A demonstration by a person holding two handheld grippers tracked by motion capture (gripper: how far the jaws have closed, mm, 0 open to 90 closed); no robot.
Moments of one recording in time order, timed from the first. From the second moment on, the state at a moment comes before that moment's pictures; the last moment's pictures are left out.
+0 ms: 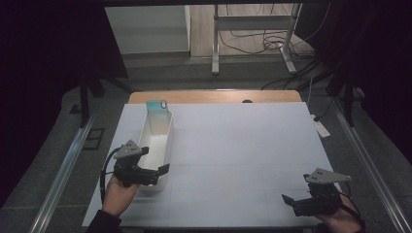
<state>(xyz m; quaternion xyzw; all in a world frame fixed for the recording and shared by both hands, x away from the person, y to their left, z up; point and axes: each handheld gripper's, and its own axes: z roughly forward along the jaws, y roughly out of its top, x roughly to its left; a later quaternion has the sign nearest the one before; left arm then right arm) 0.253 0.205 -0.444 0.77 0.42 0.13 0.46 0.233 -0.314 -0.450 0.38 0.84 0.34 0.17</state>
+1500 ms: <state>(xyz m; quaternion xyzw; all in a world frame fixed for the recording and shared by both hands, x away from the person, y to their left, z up) 0.199 0.229 -0.459 0.76 0.45 0.15 0.44 0.233 -0.314 -0.450 0.38 0.84 0.34 0.17</state>
